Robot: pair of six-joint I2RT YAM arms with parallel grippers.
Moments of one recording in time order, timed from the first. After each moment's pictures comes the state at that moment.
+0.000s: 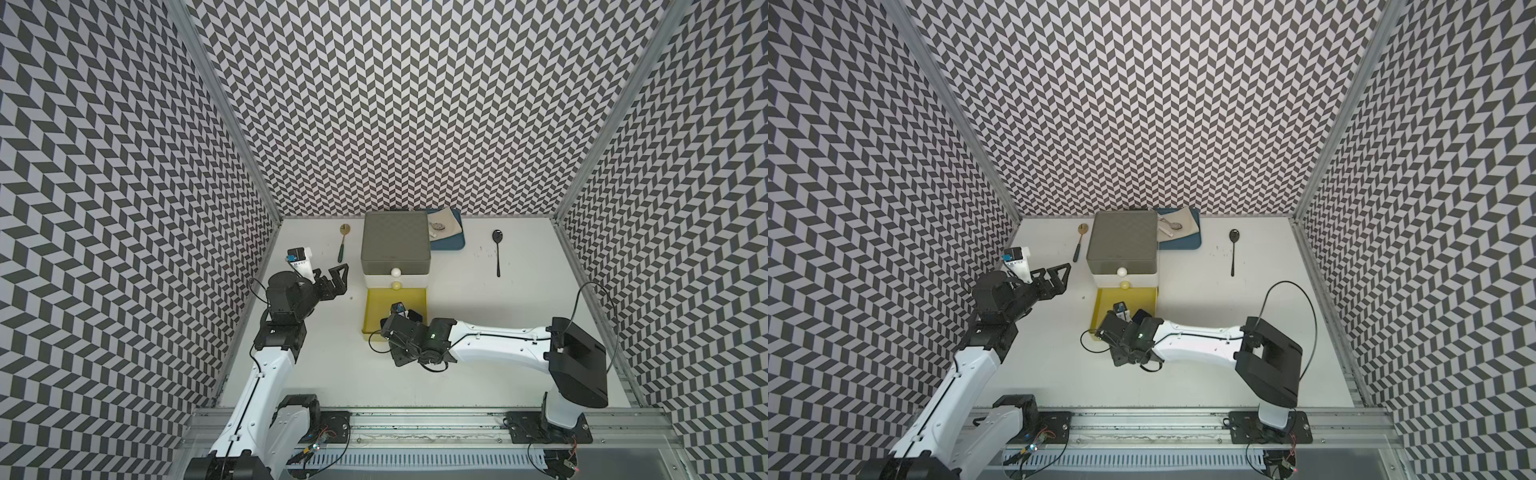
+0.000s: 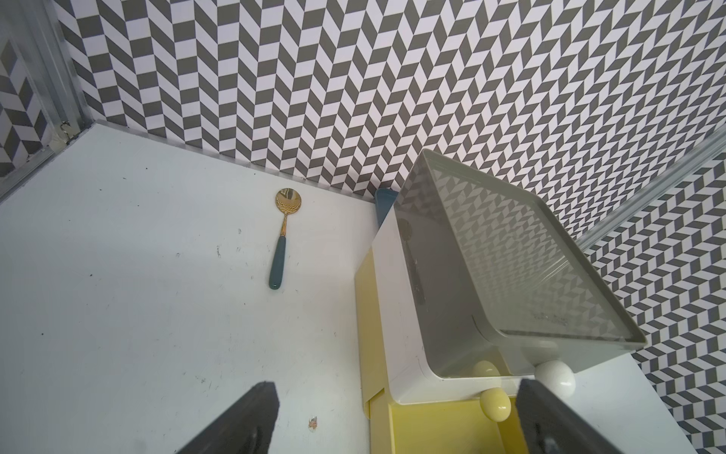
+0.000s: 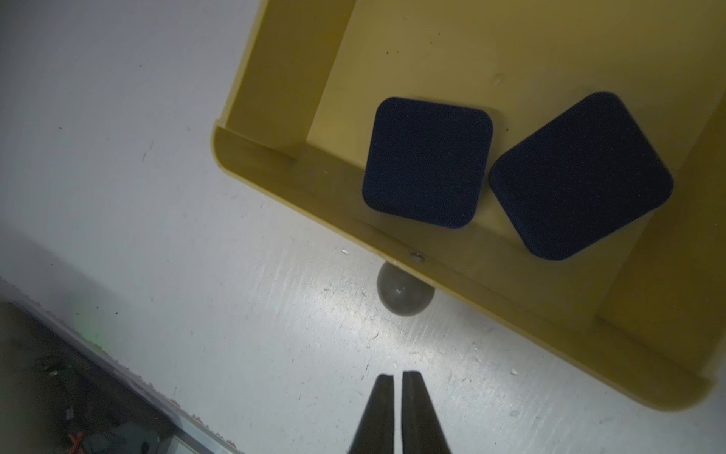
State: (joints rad) left arm 0.01 0.89 0.62 -0.02 0.33 -0.35; right arm 1.19 1.77 1.22 -0.57 0.19 0.76
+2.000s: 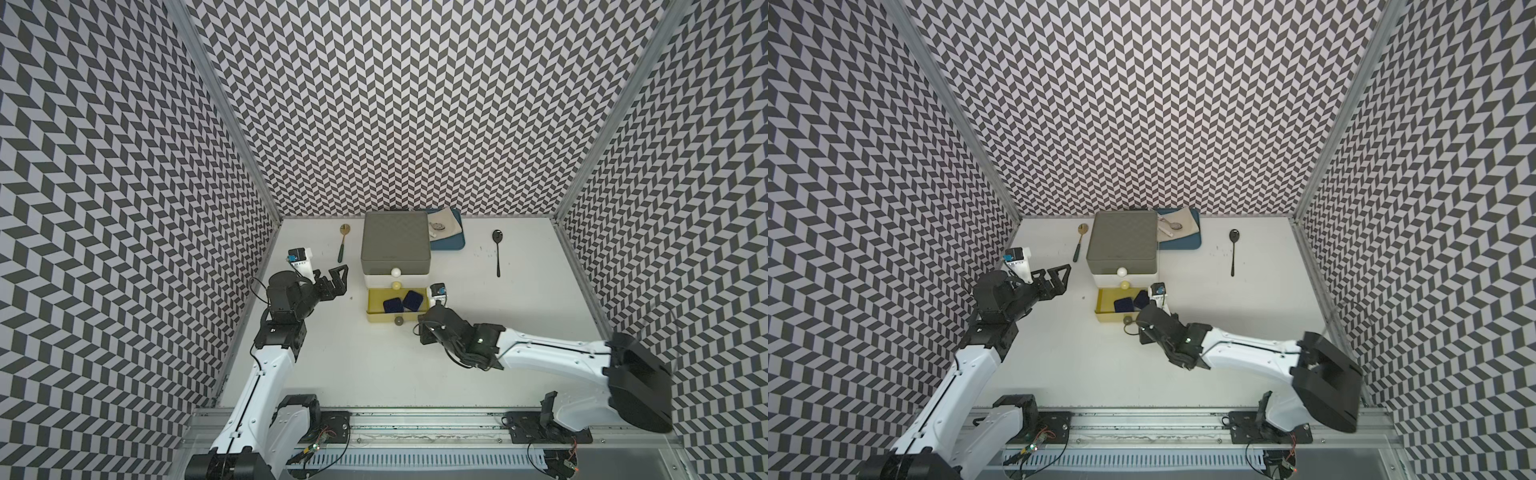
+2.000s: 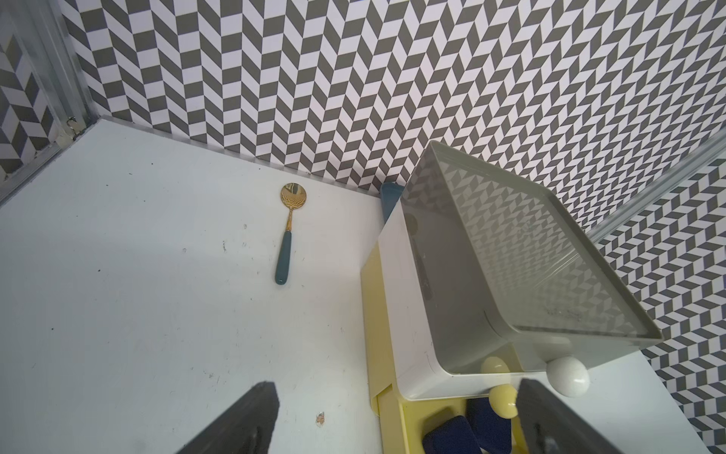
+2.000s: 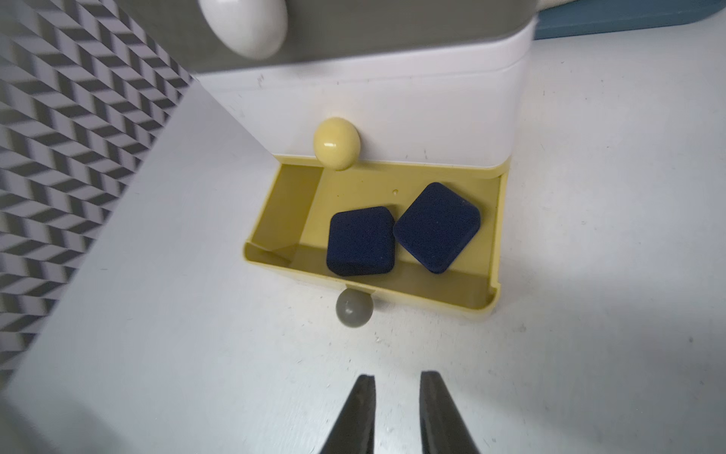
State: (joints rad) left arm 0.02 0.90 0.62 -0.03 0.33 -0.33; right arm 1.04 1.34 0.78 -0.12 0.37 0.75
